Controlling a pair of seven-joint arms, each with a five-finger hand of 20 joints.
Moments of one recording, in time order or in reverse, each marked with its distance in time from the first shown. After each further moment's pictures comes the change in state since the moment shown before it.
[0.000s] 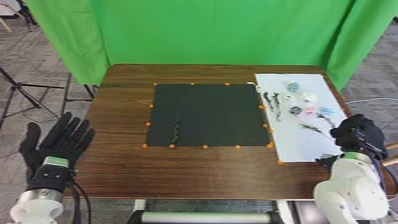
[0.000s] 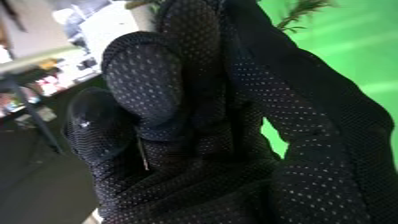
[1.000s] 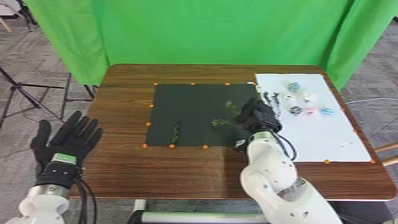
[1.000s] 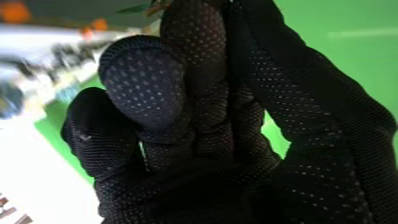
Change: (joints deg) left arm -3.0 0.1 2.2 1.2 0.8 0.5 -2.8; right arm 22.5 -10.1 -29.1 10.2 2.6 -9.2 -4.4
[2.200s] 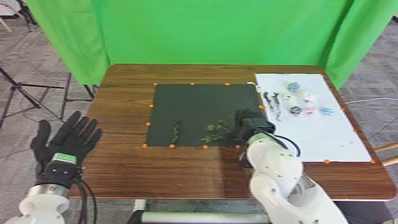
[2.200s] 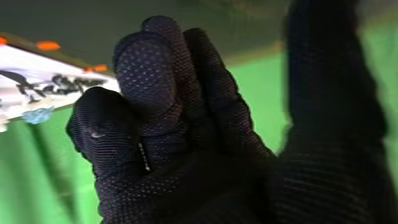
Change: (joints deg) left arm -0.5 -0.3 -0.2 0.5 0.3 0.5 -0.5; right arm -2.2 0.0 2.7 -6.7 -4.2 -28.6 -5.6
